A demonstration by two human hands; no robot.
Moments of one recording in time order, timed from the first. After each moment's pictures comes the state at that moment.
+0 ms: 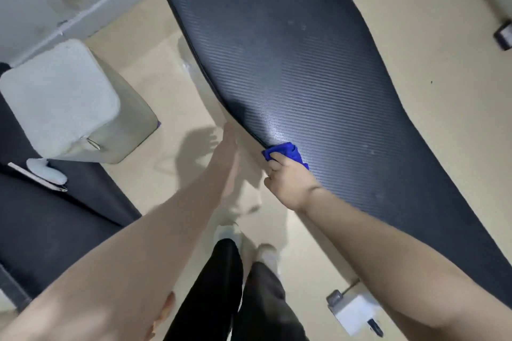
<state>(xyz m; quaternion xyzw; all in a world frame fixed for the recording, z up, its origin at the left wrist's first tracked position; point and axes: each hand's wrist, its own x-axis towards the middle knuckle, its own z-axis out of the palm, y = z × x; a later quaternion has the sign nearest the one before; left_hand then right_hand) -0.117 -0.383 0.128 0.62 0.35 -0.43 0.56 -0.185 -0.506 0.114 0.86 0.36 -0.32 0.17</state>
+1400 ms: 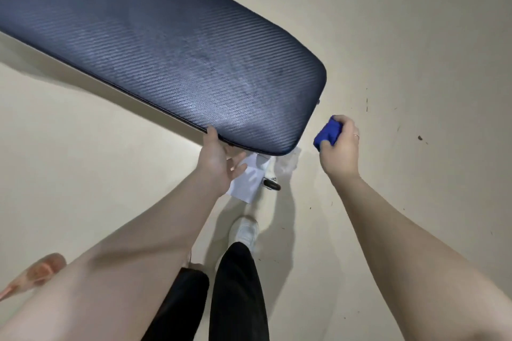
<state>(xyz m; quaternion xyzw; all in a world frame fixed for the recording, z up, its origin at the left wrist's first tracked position) -0.700 -0.653 0.121 0.59 0.31 -0.51 0.54 -0.847 -0.797 0.106 0.69 -0.60 0.05 -0.41</state>
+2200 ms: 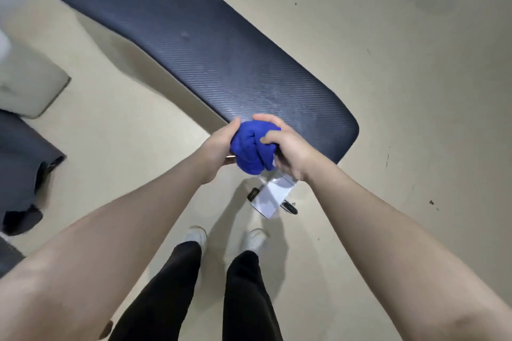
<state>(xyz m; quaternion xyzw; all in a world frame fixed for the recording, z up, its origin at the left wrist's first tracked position) -0.619 -0.569 0.256 0.66 0.06 -0.53 0.53 -0.689 -0.698 0.261 0.49 -0.37 -0.16 -0.77</state>
